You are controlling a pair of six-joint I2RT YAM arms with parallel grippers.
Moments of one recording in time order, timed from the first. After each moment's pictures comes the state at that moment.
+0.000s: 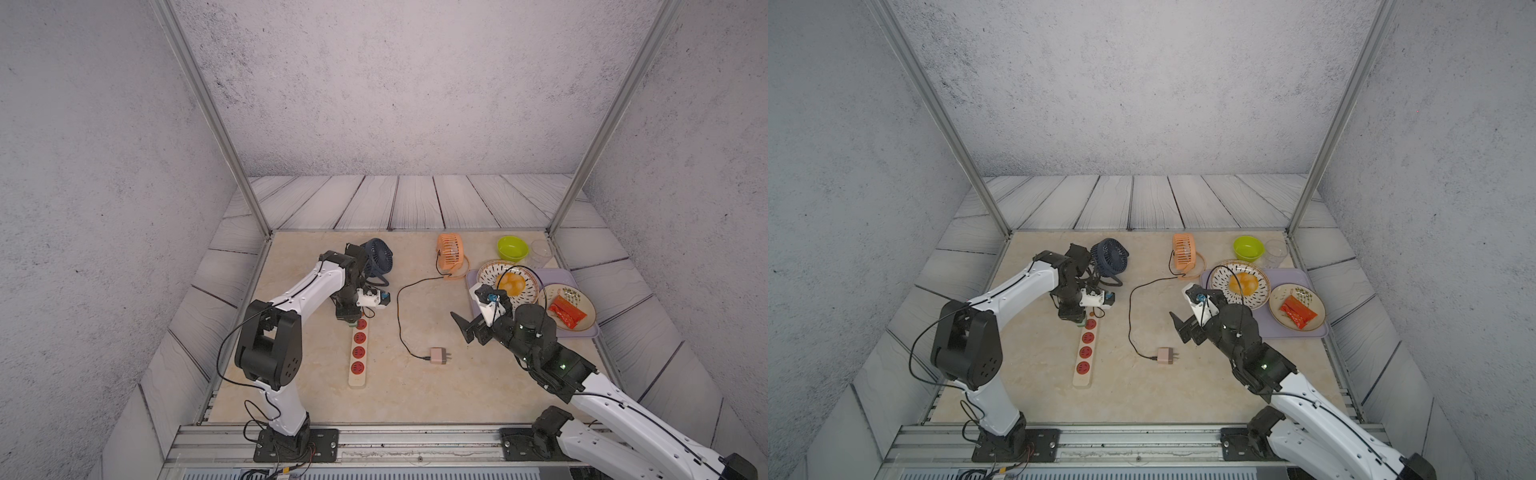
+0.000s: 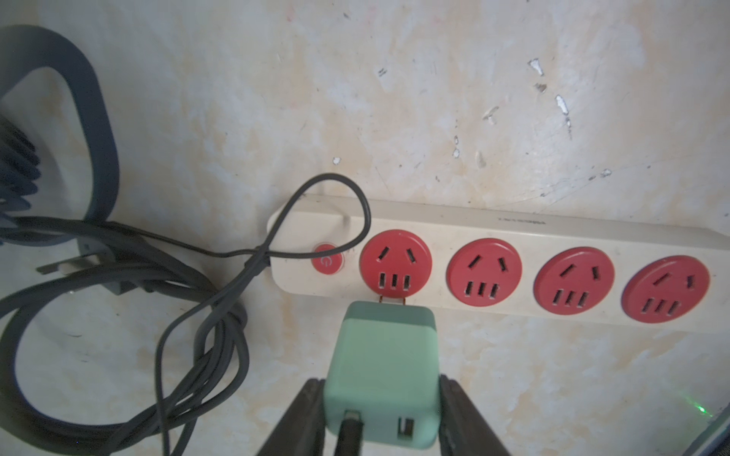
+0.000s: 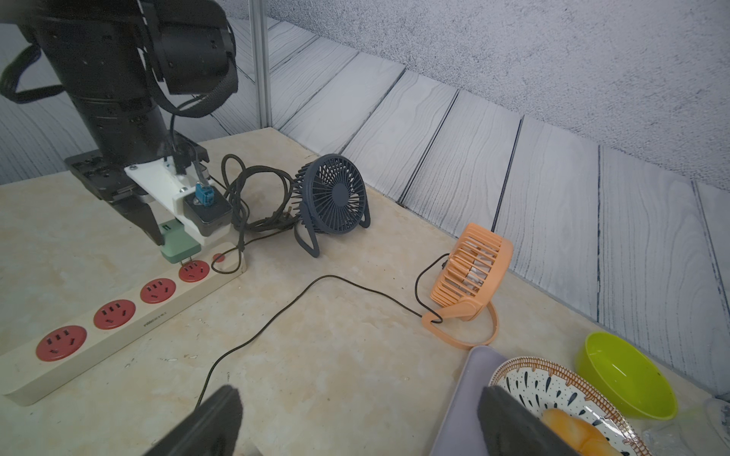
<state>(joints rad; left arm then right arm) -0.41 1.78 1.41 -1.11 -0.01 1.13 0.65 0.78 0.59 -0.09 0.04 -0.18</state>
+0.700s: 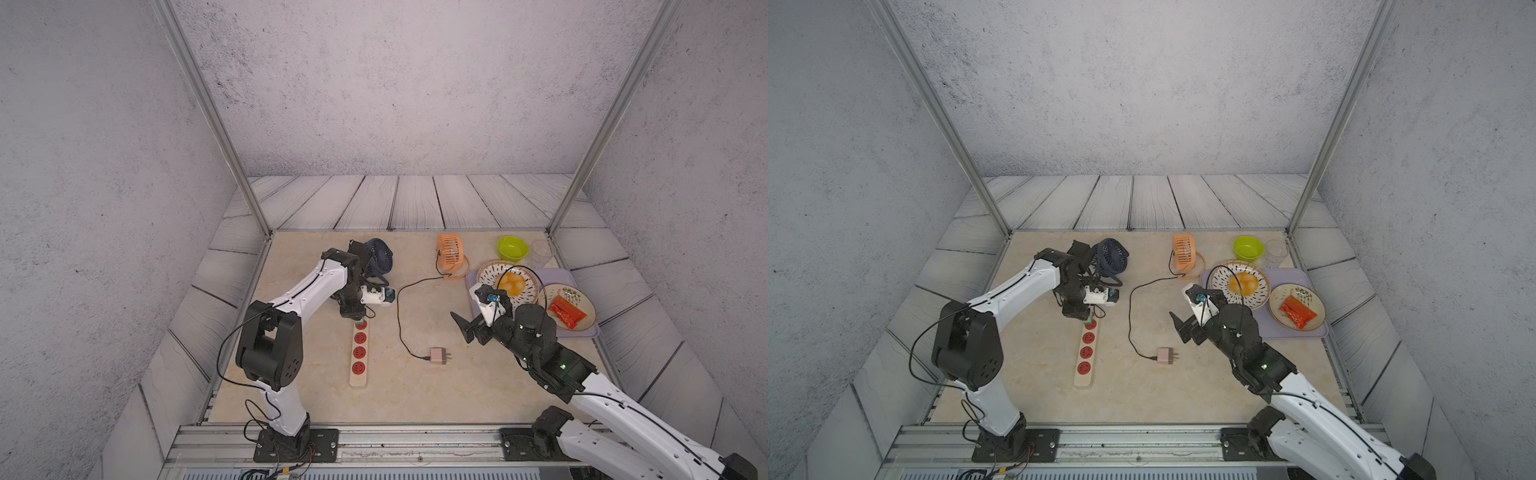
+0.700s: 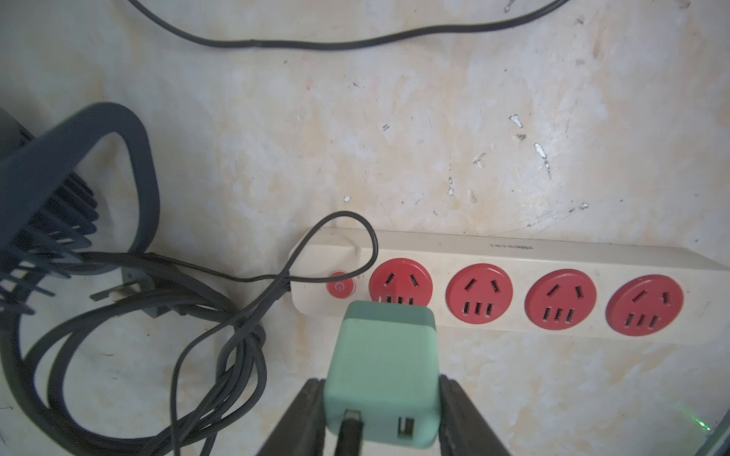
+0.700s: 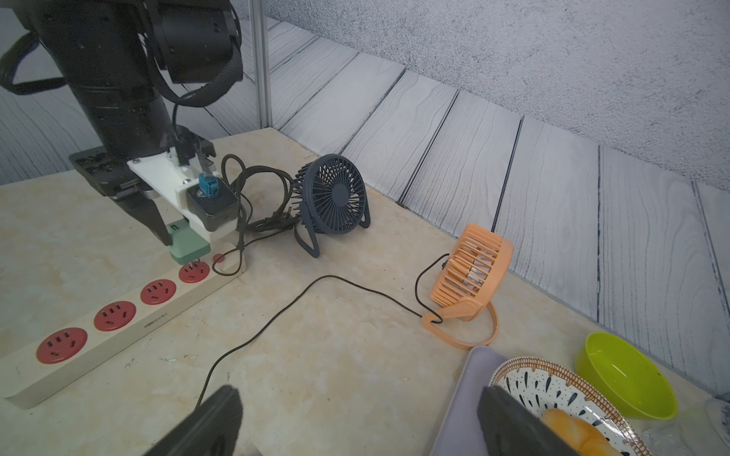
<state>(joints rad) -0.43 1.78 1.45 -1.12 0.03 1.13 0.65 0.78 0.59 -0.09 0.04 -0.18</state>
